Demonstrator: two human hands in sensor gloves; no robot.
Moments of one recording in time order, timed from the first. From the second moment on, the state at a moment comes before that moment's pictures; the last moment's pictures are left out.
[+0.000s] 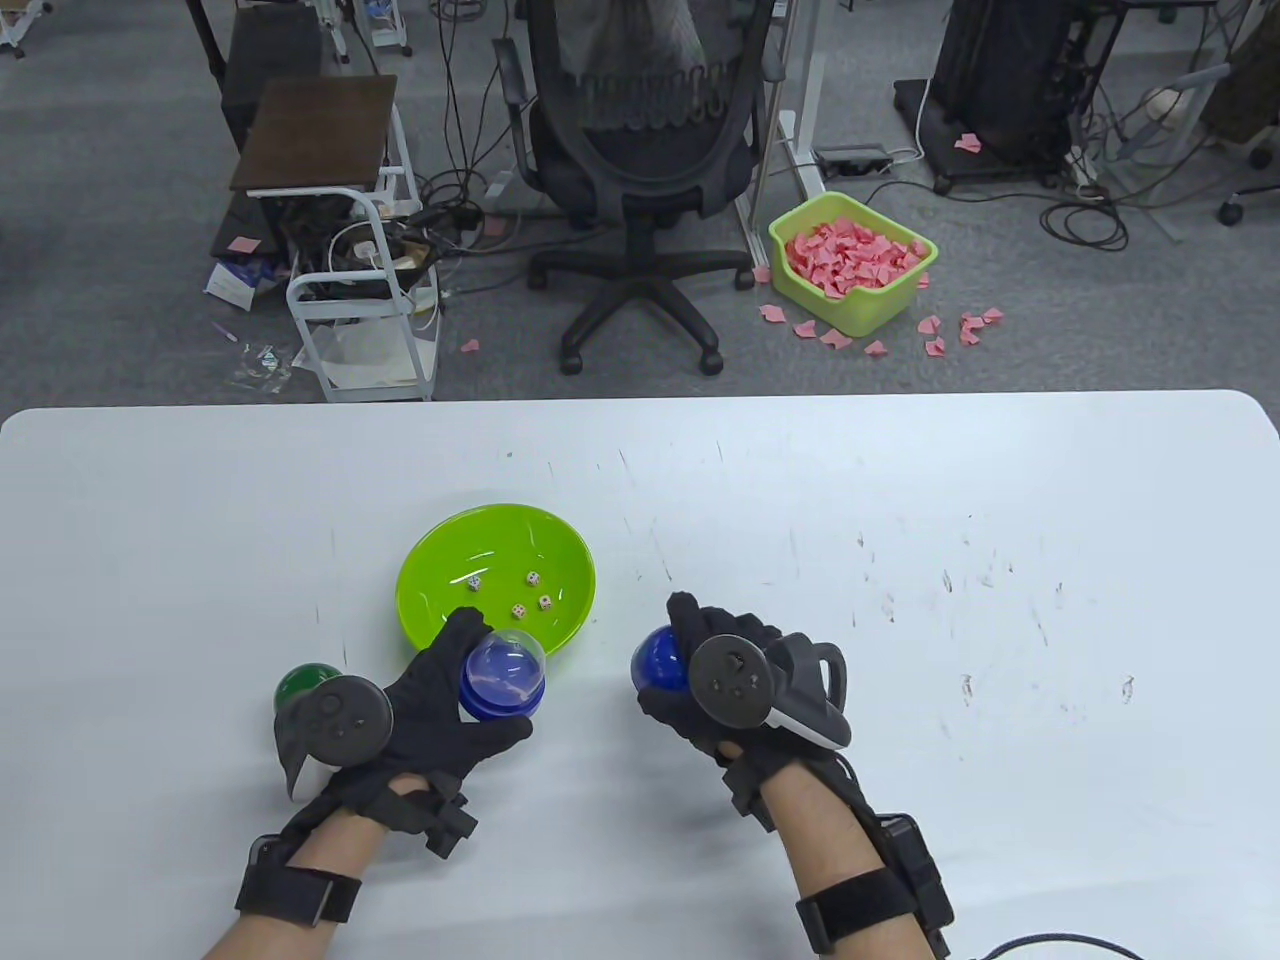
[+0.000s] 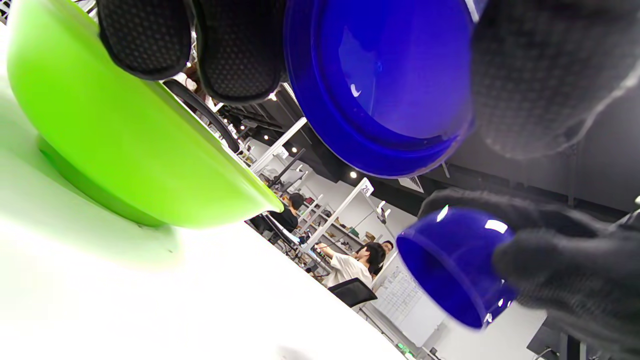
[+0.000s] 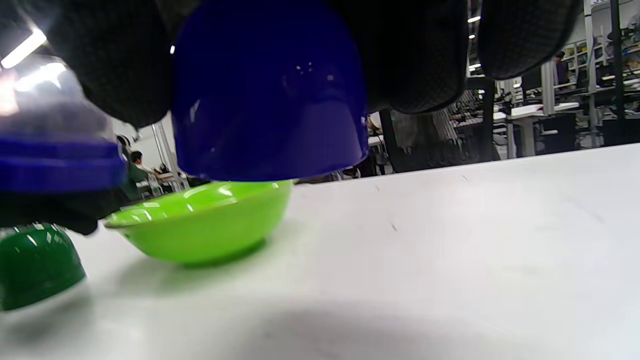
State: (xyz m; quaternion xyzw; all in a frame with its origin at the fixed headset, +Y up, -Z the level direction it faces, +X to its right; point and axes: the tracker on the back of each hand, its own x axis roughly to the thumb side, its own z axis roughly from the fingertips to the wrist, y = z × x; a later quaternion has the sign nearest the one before) left_hand -0.258 -0.732 -0.331 0.07 -0.19 0.39 0.90; right_hand 0.060 -0.661 -0.338 0.22 -0.08 0.96 0.17
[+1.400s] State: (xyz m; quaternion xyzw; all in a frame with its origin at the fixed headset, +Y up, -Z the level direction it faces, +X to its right) left_hand -0.245 -0.731 -0.324 0.07 -0.23 0.39 0.89; right_hand -0.039 -0.644 -0.333 0.33 -0.04 0.92 0.20
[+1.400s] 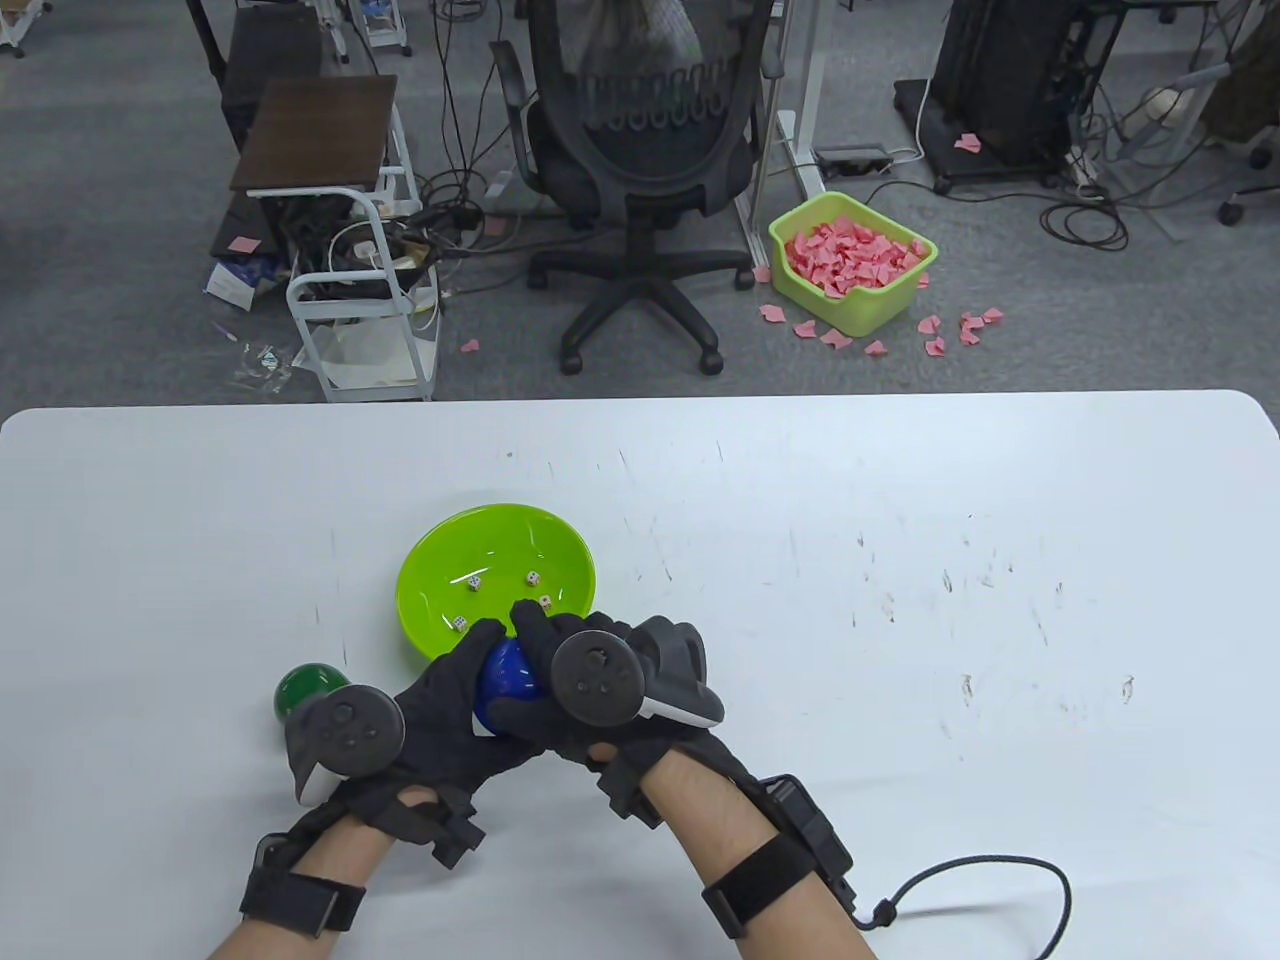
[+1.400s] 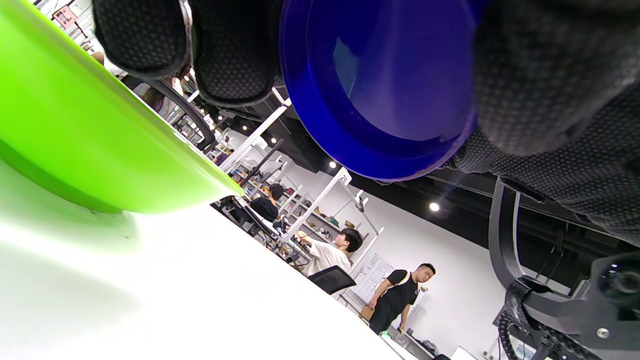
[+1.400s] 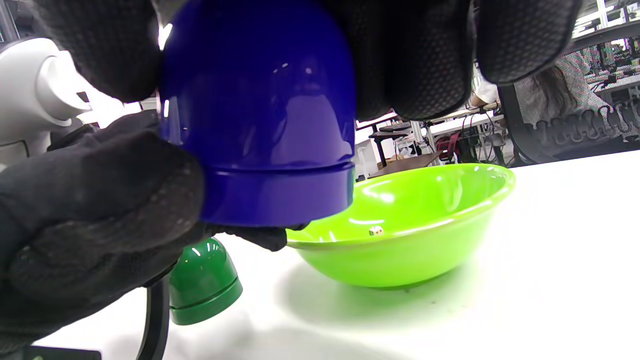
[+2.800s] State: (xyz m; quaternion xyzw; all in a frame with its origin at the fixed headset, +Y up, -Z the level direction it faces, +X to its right) left_hand -0.249 -0.736 -0.328 0.05 -0.20 0.44 0.87; right_hand 0.107 -0.704 -0.336 0.26 -0.10 0.91 0.32
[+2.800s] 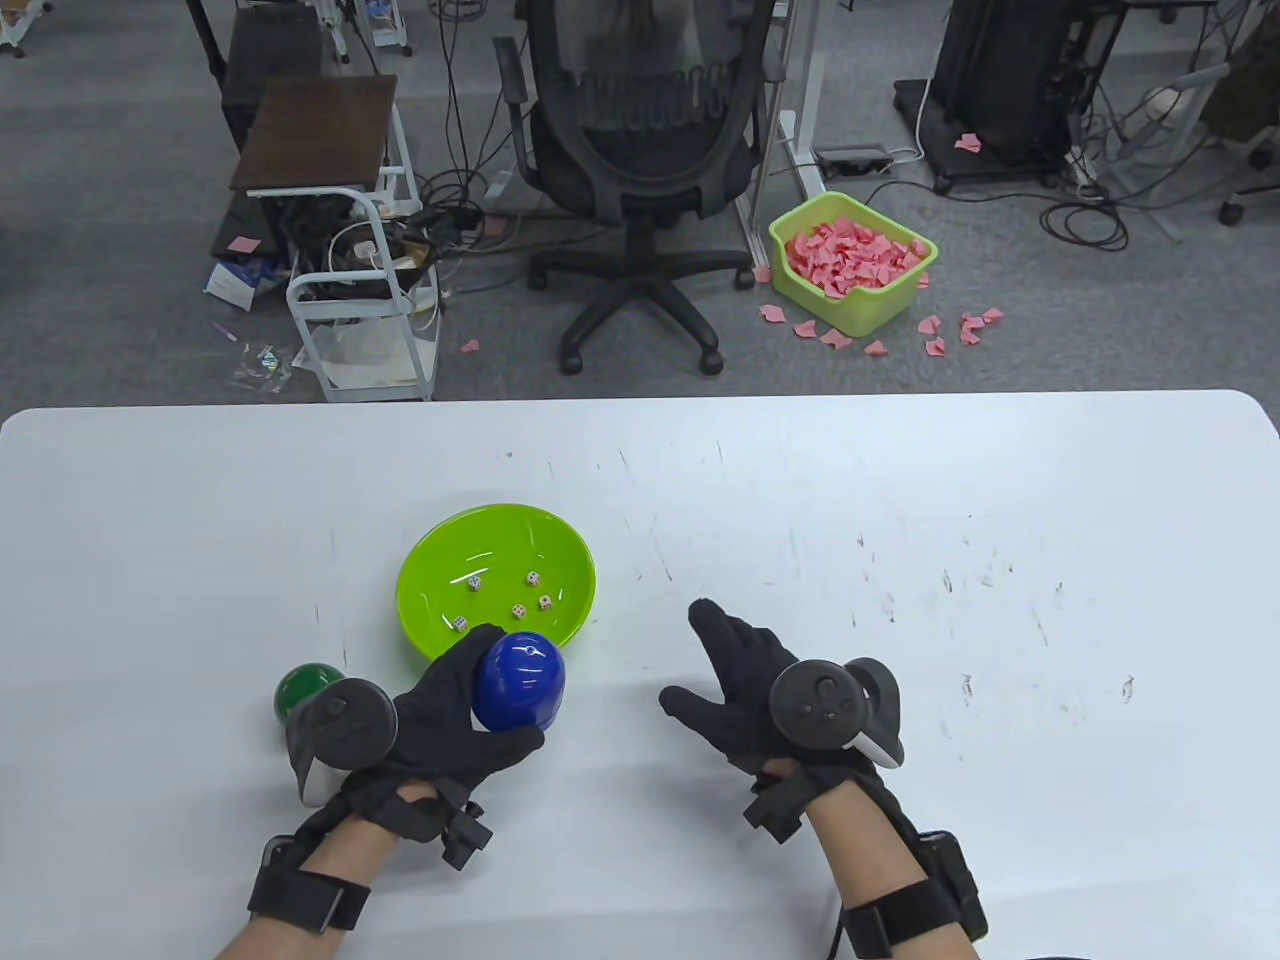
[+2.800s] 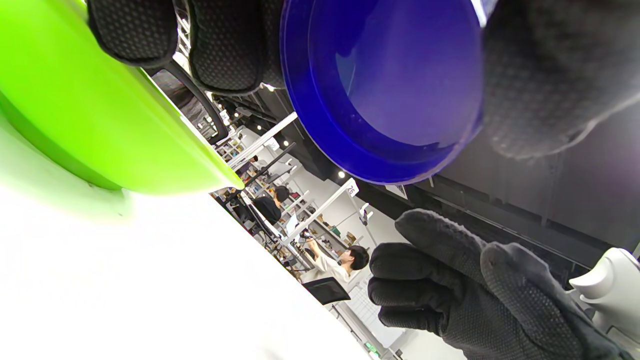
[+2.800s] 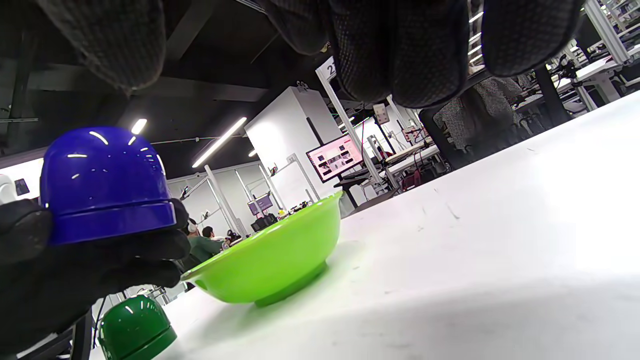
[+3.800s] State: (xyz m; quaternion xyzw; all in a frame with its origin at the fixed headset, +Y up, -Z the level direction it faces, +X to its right) left_hand -0.240 -0.736 -0.325 -0.04 -0.21 0.41 0.89; right_hand 0.130 -0.711 -0.340 0.23 -0.11 0.90 0.36
